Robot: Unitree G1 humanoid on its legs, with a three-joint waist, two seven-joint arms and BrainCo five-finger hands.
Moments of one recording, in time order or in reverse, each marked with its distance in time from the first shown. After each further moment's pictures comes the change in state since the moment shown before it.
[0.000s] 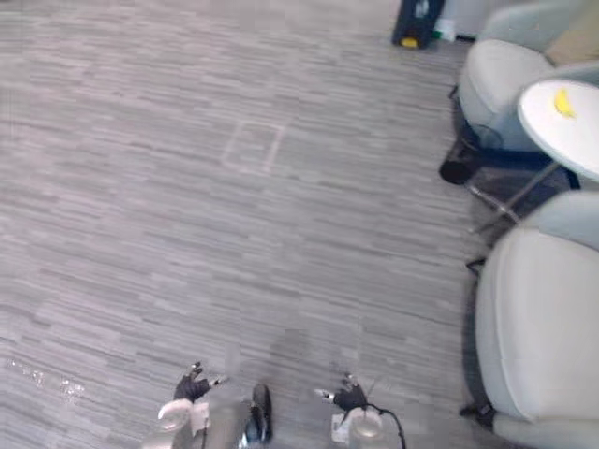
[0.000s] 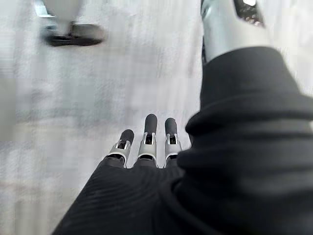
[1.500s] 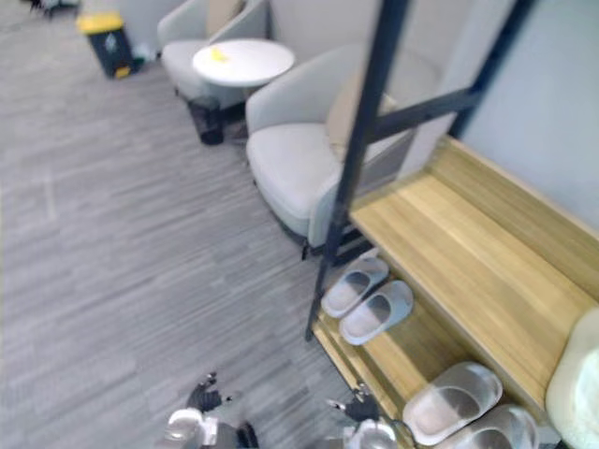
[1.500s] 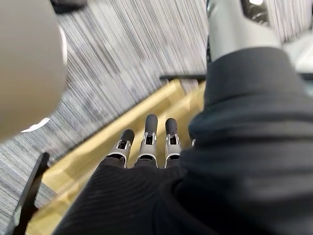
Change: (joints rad) left arm -0.003 0.067 -0.183 0.035 0.059 0.004 -0.002; right arm 0.035 -0.039 0.029 0.057 0.014 -0.007 -0.010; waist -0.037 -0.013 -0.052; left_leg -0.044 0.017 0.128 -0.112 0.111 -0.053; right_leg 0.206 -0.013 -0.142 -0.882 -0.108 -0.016
